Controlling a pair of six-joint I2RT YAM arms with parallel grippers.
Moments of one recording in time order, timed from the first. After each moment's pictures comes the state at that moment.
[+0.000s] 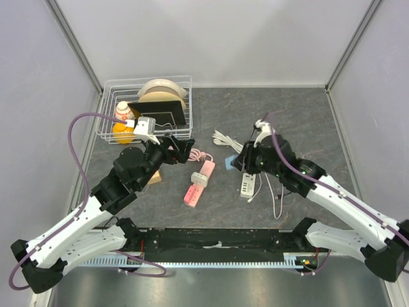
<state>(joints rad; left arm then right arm) -0.82 0.78 0.83 -0.09 -0.31 -0.51 0.72 0.97 0.90 -0.39 -0.02 0.64</state>
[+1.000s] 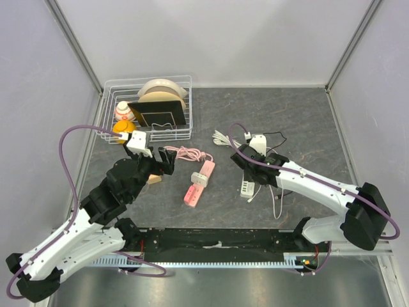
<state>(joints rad) -0.82 0.61 0.76 -0.32 -0.49 -0.26 0.86 1.33 0.96 -0.77 0.54 0.75</state>
